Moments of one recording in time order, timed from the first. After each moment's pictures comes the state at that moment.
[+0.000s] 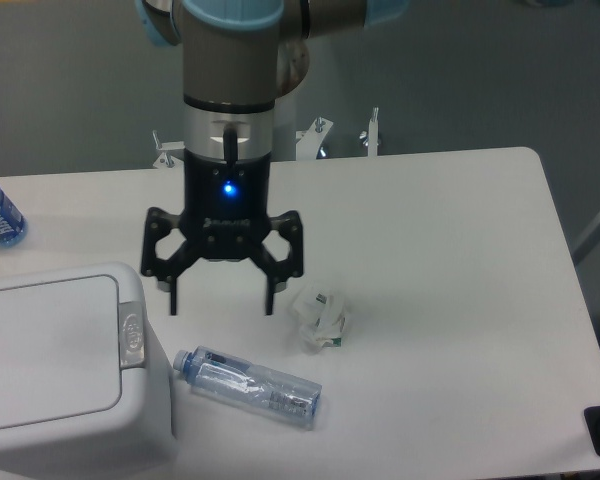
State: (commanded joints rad) arm 2.26 -1.83 -1.35 -0.98 1.23 -0.03
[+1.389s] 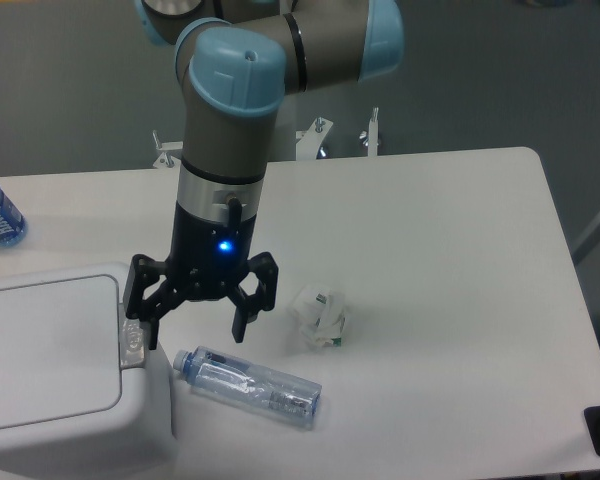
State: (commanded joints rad) arm 2.24 -1.87 -1.38 -0.98 1.23 -0.10
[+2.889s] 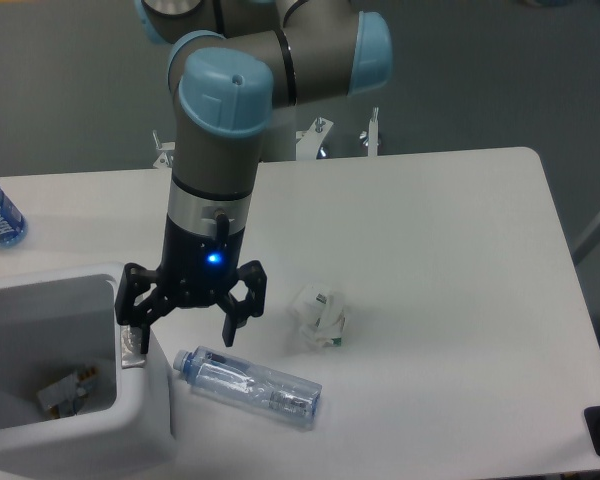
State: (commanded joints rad) arm 2.23 -1.88 -1.40 -0.98 1.23 -0.10
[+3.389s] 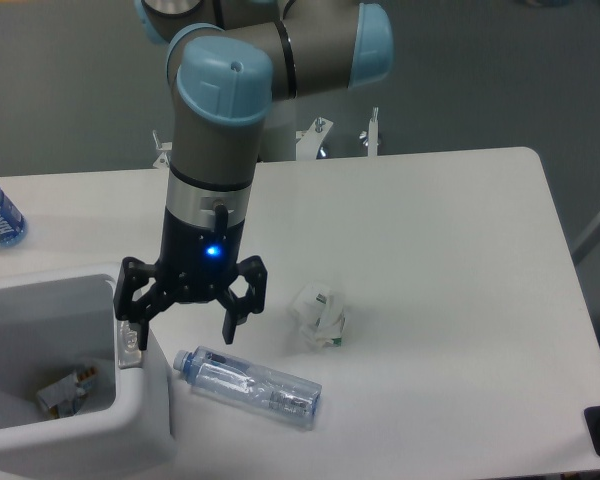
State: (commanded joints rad) arm 2.24 -1.87 -1.39 -0.98 1.24 -0.08
